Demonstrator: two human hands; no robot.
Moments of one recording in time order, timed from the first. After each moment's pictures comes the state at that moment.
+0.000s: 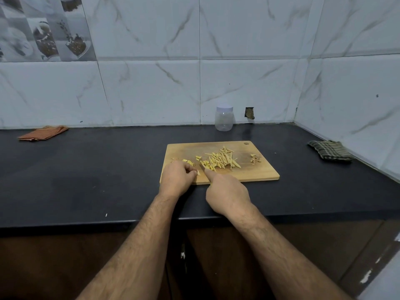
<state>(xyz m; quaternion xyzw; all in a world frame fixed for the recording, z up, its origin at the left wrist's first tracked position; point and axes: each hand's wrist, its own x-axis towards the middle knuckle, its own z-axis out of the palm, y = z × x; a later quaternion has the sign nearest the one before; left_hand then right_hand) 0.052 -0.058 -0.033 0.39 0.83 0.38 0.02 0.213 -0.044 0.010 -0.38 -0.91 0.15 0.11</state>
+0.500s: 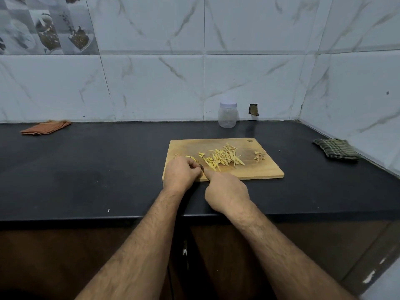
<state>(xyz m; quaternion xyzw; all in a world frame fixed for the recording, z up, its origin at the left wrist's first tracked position) 0.056 -0.055 -0.032 0.37 0.84 0.39 0.03 0.203 -0.046 0.010 -0.38 -0.91 0.15 0.07</state>
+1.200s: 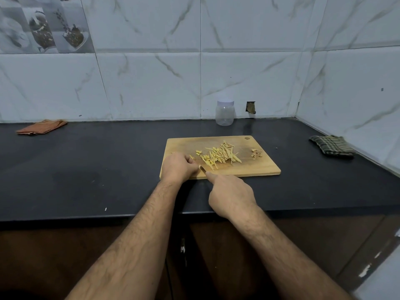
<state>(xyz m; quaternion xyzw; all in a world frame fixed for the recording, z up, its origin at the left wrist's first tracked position) 0.055 -0.051 -0.019 0.34 0.86 0.37 0.07 0.225 -0.052 0.011 -0.39 -0.91 0.12 0.05</state>
